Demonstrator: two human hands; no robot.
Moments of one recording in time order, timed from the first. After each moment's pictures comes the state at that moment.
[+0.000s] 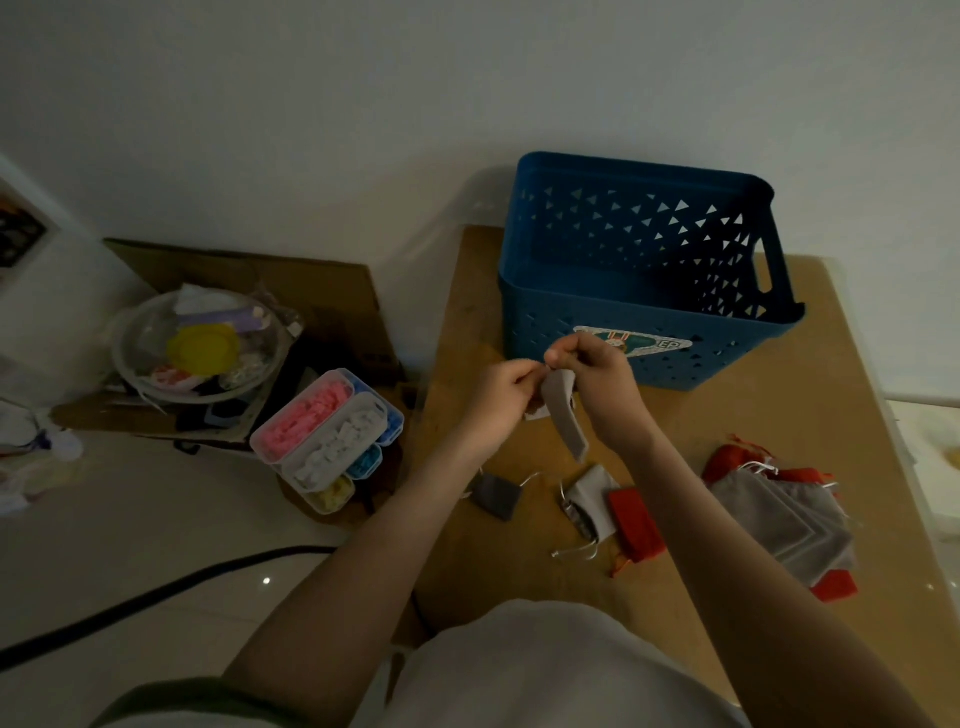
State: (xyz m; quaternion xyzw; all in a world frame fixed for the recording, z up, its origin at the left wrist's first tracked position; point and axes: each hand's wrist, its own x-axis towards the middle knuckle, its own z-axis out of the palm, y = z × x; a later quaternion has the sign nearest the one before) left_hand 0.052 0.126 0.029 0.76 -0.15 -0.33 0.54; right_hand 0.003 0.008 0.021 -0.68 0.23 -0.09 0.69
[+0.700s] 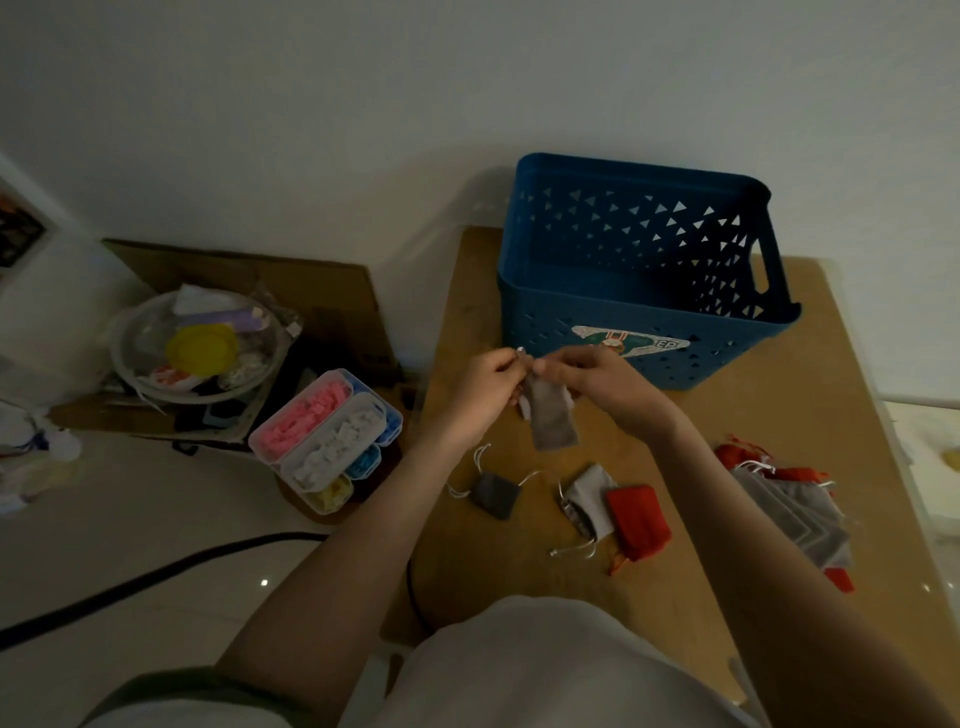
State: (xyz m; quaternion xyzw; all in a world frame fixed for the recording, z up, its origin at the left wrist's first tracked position) left_hand 0.065 0.136 0.033 0.75 -0.12 -0.32 0.56; right_hand -0.001 -0.008 0.037 -0.79 0.17 0.09 0.58
